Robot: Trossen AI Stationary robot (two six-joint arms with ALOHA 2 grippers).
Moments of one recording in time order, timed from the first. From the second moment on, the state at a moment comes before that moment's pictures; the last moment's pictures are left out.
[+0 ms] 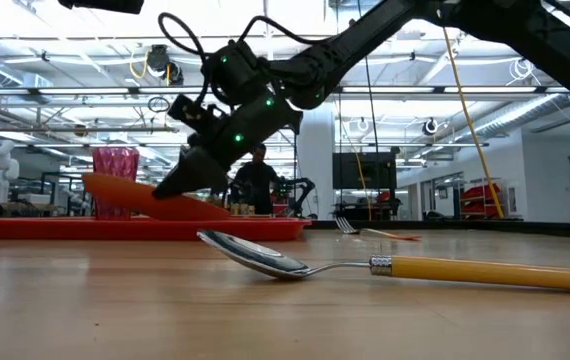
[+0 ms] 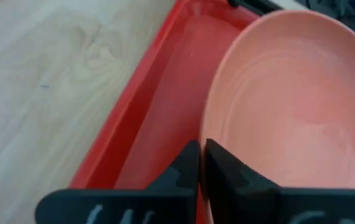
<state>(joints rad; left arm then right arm) -0.53 0.81 0.82 -0.52 -1.04 -0.19 -0.14 2.33 1.71 0.03 -0.13 -0.51</state>
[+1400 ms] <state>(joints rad) -0.53 0.84 0.82 -0.51 -0.98 -0.20 0.01 1.80 1.35 -0.53 0.16 -0.11</state>
